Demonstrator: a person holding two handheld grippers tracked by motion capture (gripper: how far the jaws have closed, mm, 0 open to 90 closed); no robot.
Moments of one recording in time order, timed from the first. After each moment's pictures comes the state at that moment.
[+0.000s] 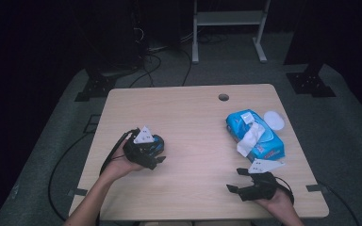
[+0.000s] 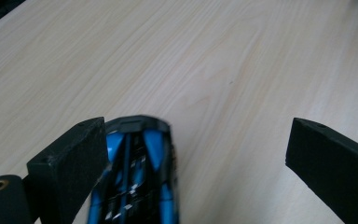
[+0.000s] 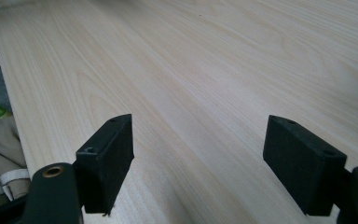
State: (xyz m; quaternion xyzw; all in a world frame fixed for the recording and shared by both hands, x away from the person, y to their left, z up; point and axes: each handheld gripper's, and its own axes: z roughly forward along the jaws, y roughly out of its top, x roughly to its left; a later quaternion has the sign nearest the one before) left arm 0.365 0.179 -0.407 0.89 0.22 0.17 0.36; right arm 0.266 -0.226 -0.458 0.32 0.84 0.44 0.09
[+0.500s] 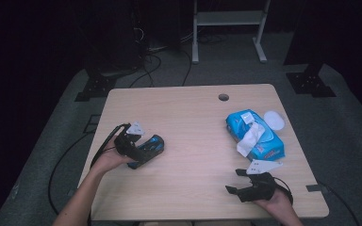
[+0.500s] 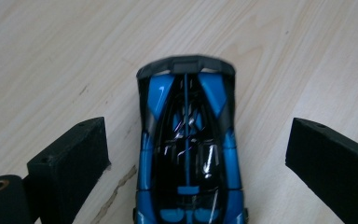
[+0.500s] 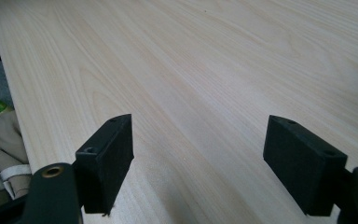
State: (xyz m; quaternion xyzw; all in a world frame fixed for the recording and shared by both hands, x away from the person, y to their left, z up) left arm 0.396 0.212 -0.422 0.91 0.26 0.14 0.30; right arm 0.265 -0.222 -0.459 0.31 0.84 0.43 0.08
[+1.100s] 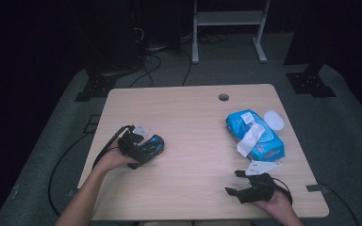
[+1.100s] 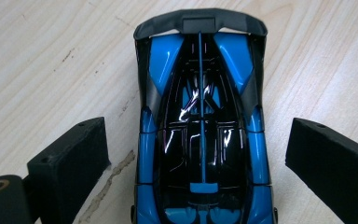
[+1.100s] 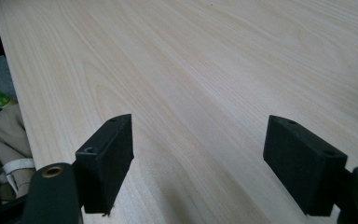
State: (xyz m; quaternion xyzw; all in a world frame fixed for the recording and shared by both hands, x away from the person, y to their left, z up) left arm 0.408 0.207 -0.444 0.92 0.28 0.11 0.26; right arm 0.264 -0.220 -0.461 0.31 0.85 0.42 0.08
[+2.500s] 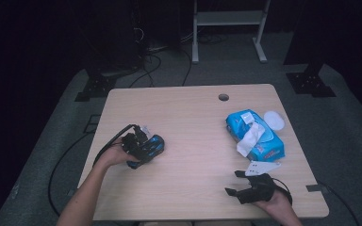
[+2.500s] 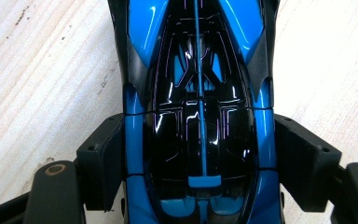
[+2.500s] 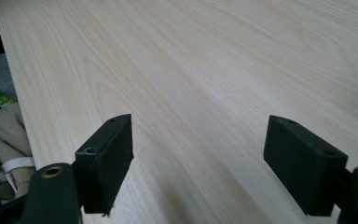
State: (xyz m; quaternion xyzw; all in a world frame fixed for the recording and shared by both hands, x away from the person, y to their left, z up) left arm 0.422 0.197 -0.448 0.95 0.27 0.06 0.17; right arm 0.264 -0.220 -0.462 0.31 0.85 0.42 0.08
